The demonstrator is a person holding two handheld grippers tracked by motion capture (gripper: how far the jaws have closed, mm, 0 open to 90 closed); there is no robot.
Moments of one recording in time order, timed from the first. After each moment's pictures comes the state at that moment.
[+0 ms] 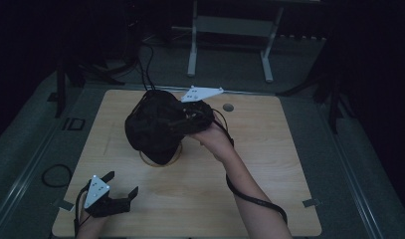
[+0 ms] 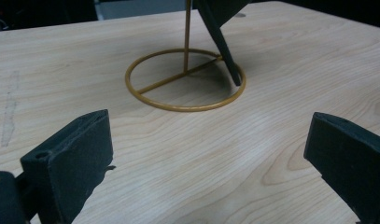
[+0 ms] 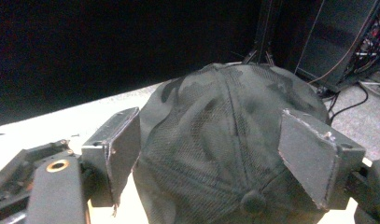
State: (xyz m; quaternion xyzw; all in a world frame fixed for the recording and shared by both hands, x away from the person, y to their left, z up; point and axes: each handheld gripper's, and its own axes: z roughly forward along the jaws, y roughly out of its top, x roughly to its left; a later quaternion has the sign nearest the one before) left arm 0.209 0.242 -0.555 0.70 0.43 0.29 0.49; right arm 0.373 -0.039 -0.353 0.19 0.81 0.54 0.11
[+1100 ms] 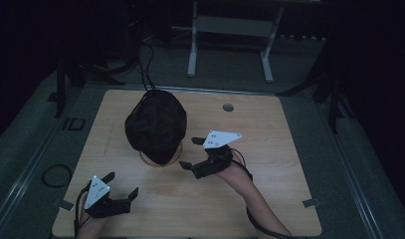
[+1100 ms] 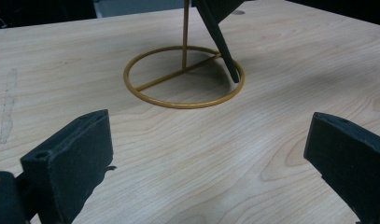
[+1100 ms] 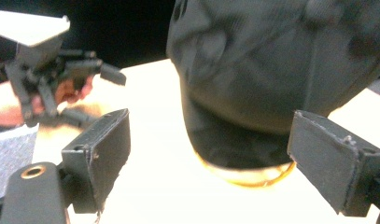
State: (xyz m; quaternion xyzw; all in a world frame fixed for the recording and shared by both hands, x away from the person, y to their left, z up) left arm 0.208 0.242 -0.555 0.70 0.43 0.29 0.48; right arm 0.326 -0.098 -0.444 0.15 0.83 0.52 0.10
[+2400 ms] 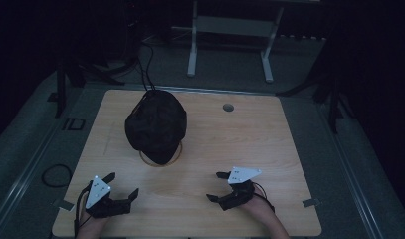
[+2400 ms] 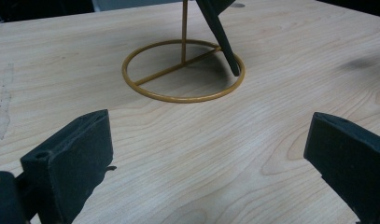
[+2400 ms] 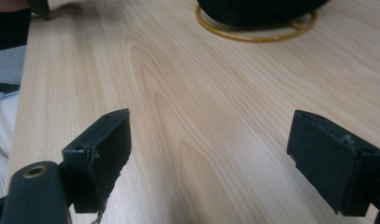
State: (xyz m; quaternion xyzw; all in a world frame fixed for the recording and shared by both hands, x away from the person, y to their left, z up) left arm 0.208 0.241 -0.557 0.71 0.43 0.28 0.48; right arm 0.292 -0.178 -0.547 0.18 0.86 0.48 0.07
